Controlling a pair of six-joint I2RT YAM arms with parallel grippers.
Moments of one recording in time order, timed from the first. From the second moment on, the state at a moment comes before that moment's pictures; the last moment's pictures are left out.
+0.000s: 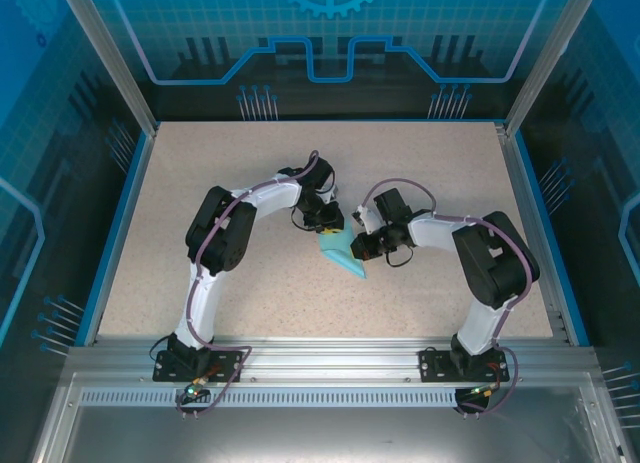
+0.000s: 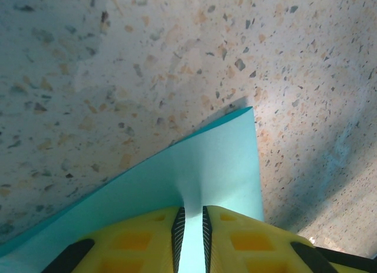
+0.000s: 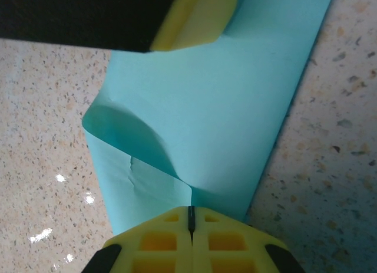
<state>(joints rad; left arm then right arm) -0.50 2.23 1.62 -0.68 0.47 -0.56 0.44 1.78 0.90 -0.27 -0.52 0.14</state>
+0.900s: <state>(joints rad) -0.50 1.90 1.42 -0.62 0.49 -0.58 0.44 1.80 0.91 -0.27 -0.52 0.15</state>
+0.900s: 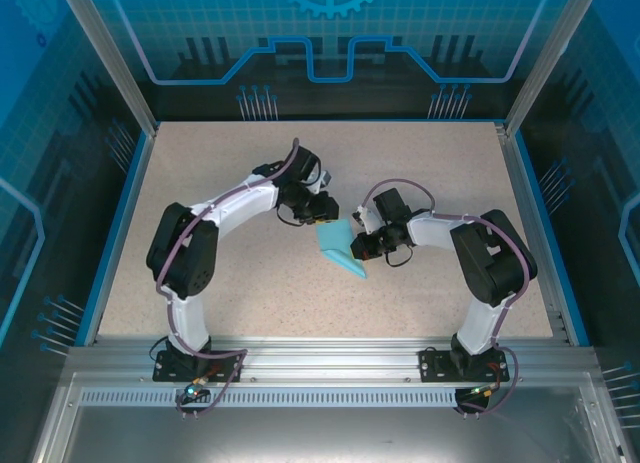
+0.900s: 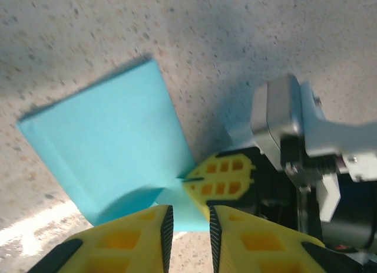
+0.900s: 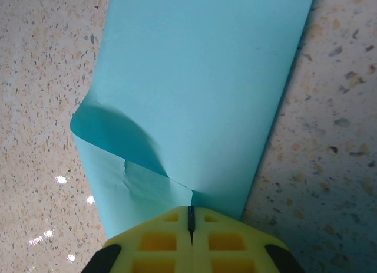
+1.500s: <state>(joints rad) -0.57 1.94 1.29 -0.50 0.53 -0.69 0.44 1.80 0.92 -0.29 -0.50 0.15</state>
